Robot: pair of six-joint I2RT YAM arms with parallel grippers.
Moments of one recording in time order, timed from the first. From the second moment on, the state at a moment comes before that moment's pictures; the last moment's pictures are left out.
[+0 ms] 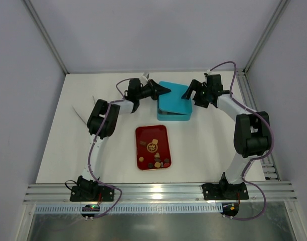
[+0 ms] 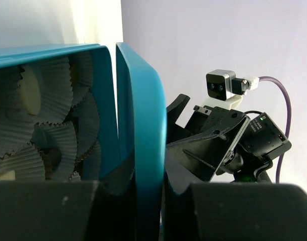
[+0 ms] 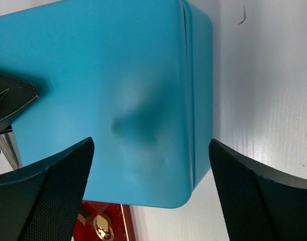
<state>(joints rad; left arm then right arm) -0.40 2.42 1.61 0.75 0.74 -1.47 0.13 1.79 1.26 -0.23 -0.29 0.53</state>
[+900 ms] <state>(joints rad) -0.38 2.43 1.61 0.75 0.75 -1.47 0.13 1.87 1.26 -0.21 -0.31 0.54</state>
